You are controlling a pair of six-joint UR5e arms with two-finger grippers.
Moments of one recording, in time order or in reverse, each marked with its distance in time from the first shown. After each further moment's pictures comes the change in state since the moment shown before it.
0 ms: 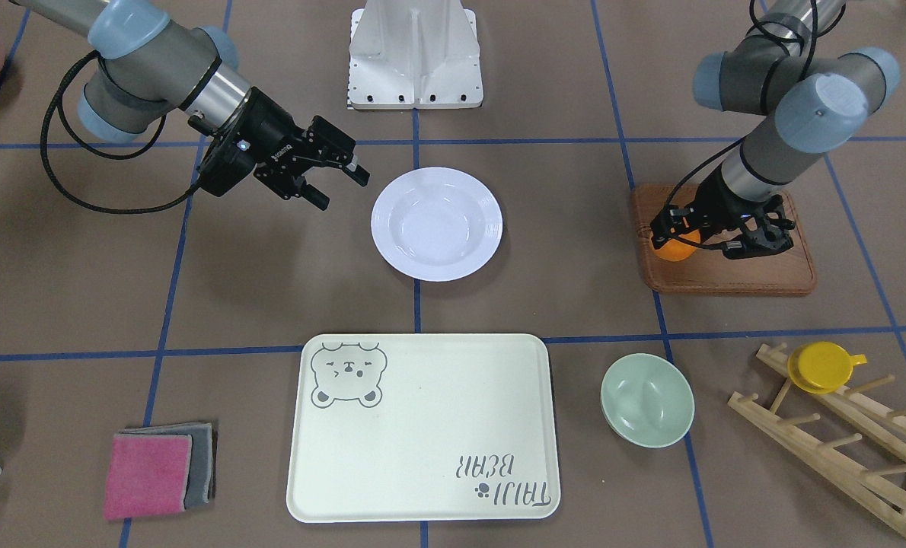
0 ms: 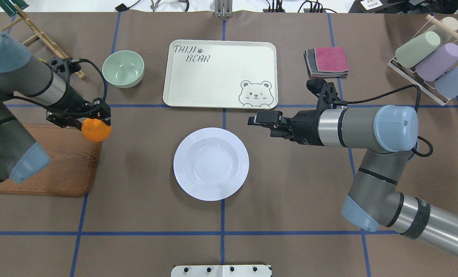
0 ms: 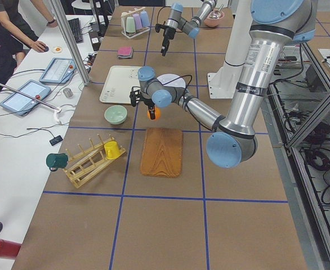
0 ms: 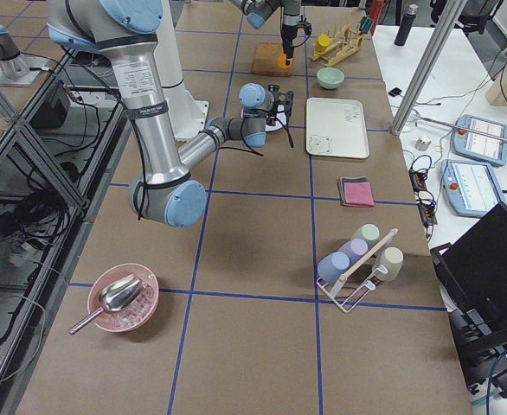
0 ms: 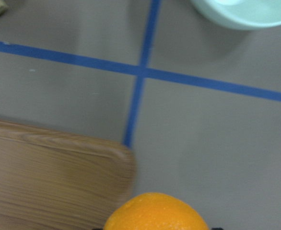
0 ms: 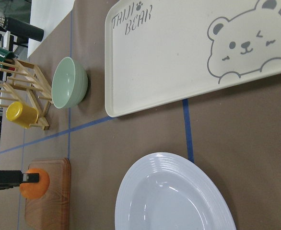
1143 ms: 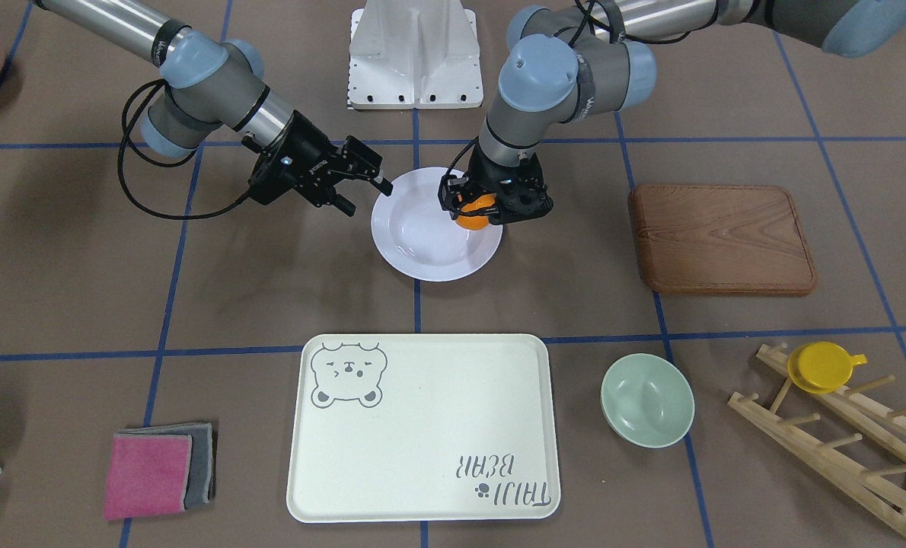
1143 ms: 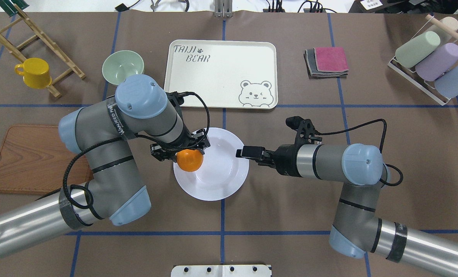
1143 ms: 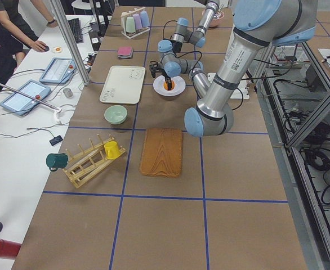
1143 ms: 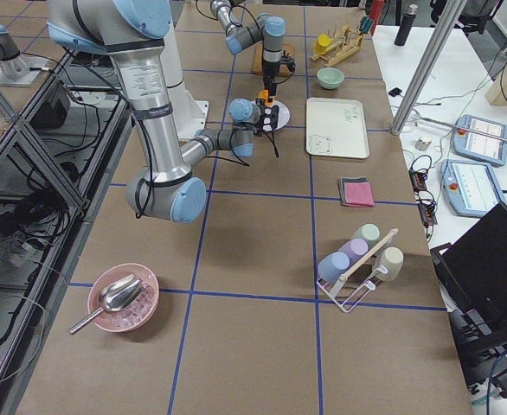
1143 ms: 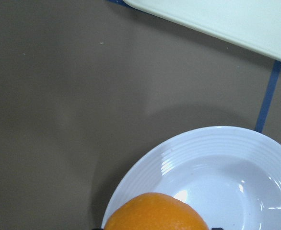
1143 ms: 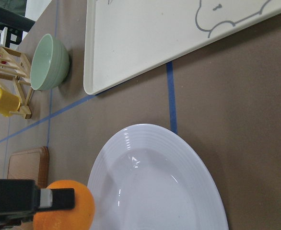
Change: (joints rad) left arm 0.298 -0.299 0.093 0.056 0.182 -0.301; right arm -0.146 0.005 -0.103 0.063 -0.089 -0.001
